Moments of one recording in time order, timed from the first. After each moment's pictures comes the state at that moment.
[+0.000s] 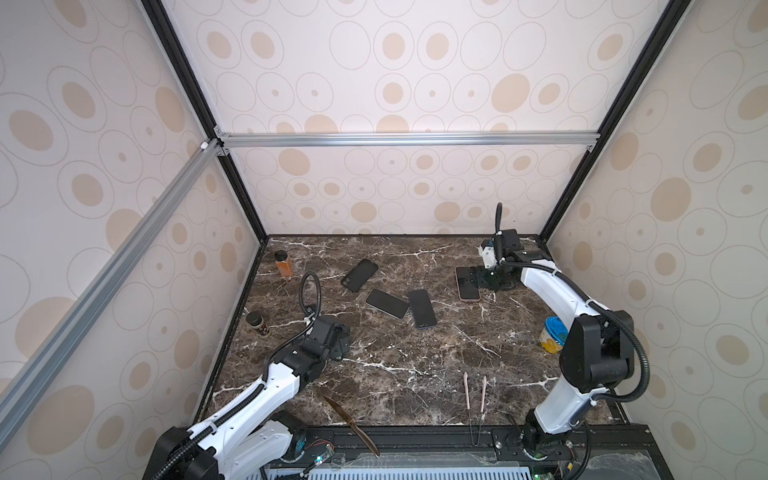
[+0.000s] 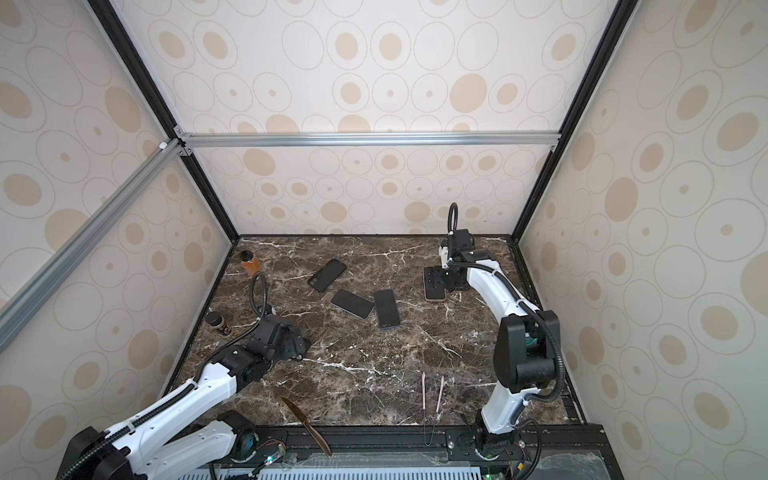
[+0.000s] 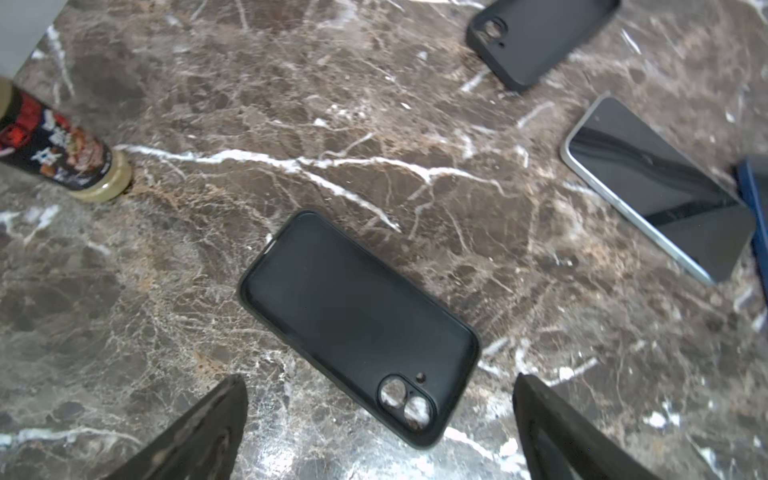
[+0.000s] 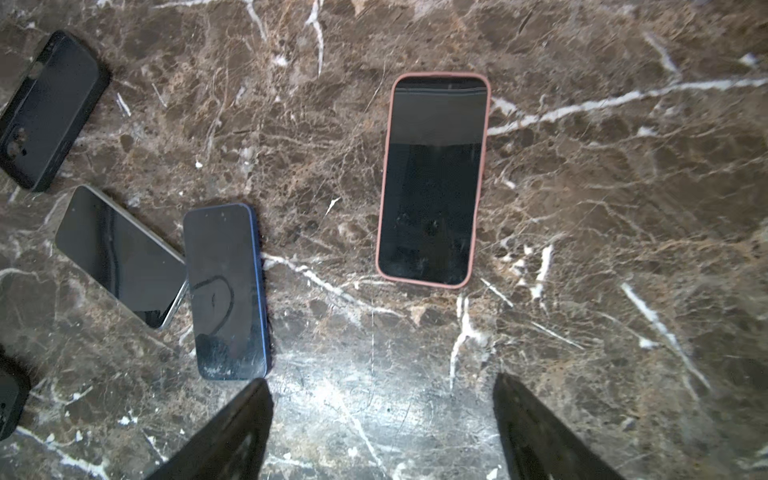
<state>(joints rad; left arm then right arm) -0.48 0.97 0.52 -0.49 -0.44 -0.70 0.17 1.69 1.38 -0.78 -0.15 0.14</state>
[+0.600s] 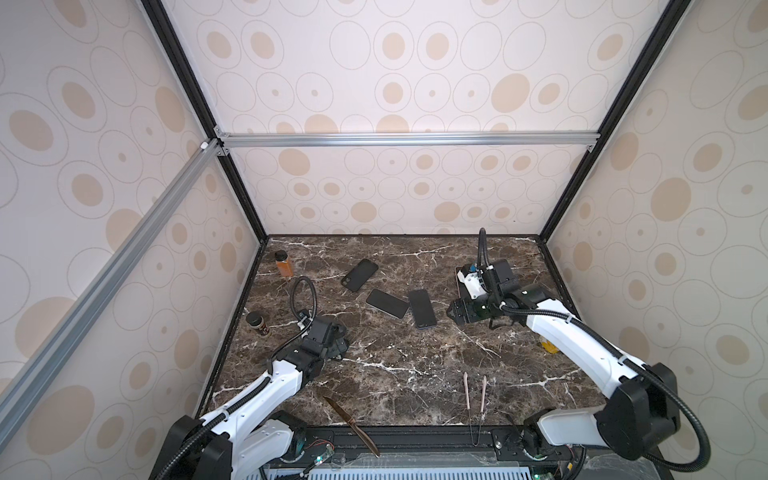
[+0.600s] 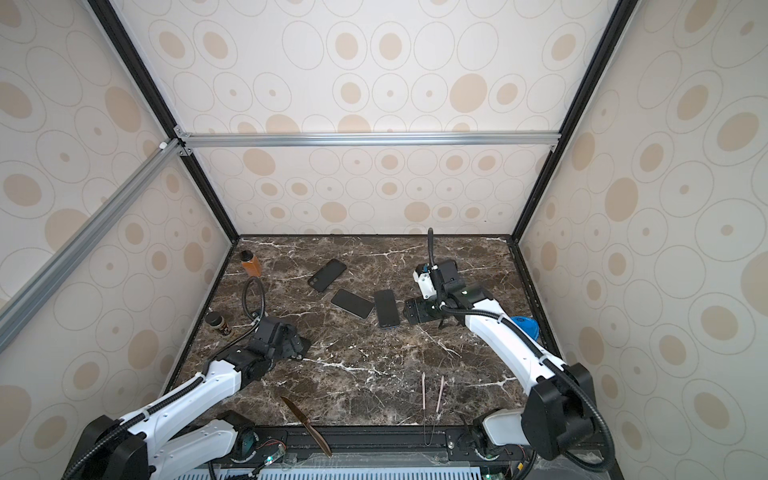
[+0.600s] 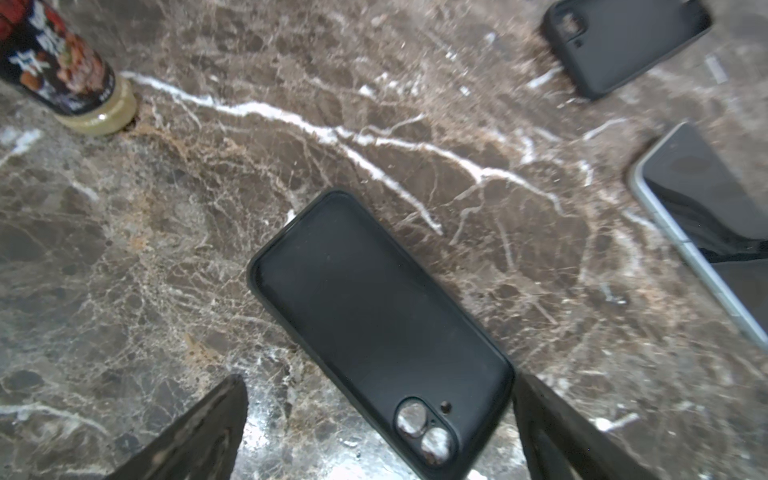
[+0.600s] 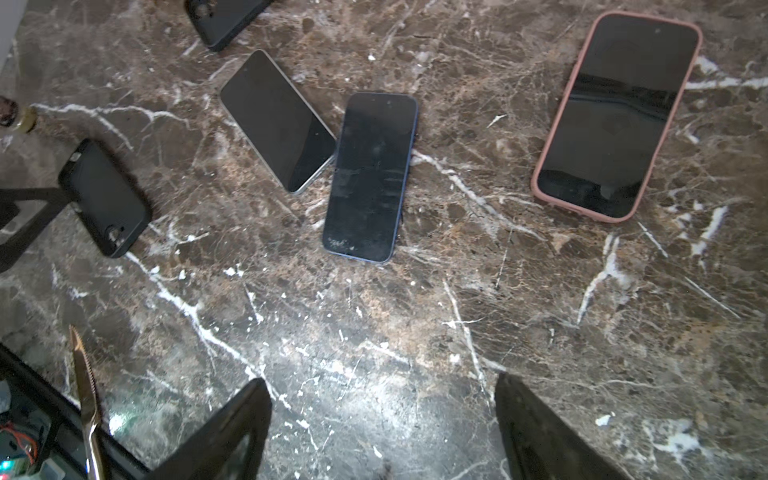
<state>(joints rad) -0.42 1.06 0.47 -0.43 -0.41 -0.79 0.42 1.30 1.07 -0.73 -0.18 0.13</state>
